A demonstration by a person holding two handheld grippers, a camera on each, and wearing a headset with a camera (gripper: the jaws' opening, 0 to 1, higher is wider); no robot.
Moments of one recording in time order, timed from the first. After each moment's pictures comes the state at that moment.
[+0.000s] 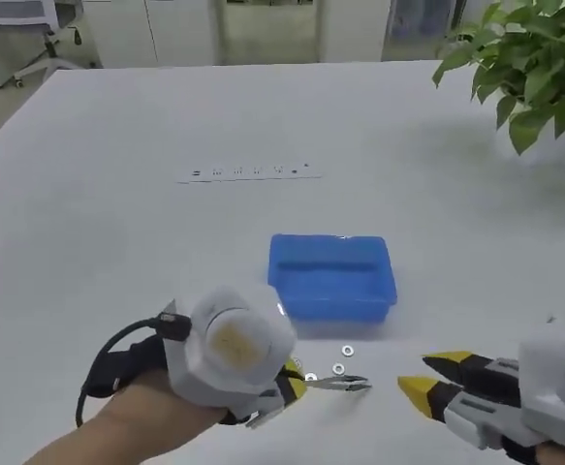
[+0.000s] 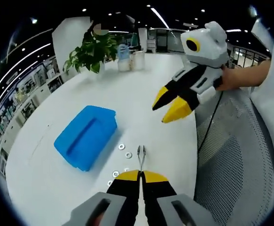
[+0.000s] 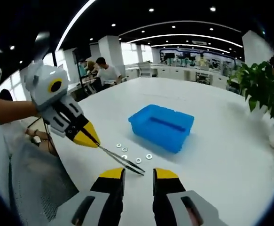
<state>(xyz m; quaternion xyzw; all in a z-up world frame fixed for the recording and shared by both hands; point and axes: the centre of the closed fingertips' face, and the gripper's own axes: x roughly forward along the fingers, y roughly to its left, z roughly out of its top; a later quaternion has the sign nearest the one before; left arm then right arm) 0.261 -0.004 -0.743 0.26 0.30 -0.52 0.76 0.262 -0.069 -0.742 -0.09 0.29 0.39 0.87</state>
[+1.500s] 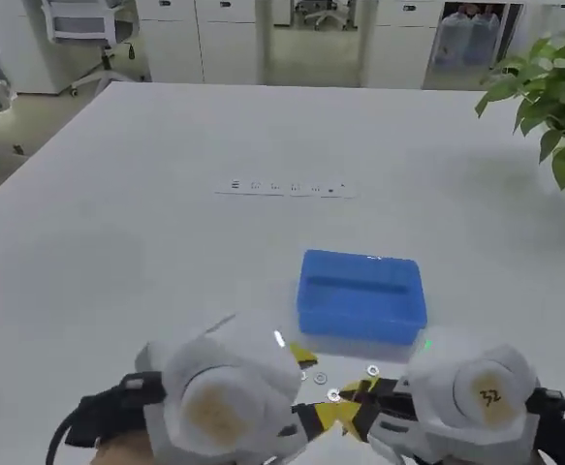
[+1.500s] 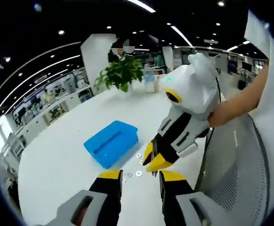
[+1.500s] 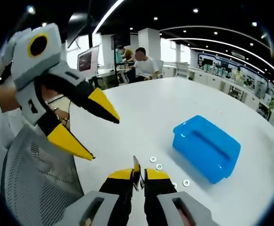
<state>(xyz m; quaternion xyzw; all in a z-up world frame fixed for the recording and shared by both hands) 0.247 0.031 -0.707 0.19 0.24 -0.38 0.87 0.269 0.006 -0.754 -0.13 0.28 0.49 0.82</state>
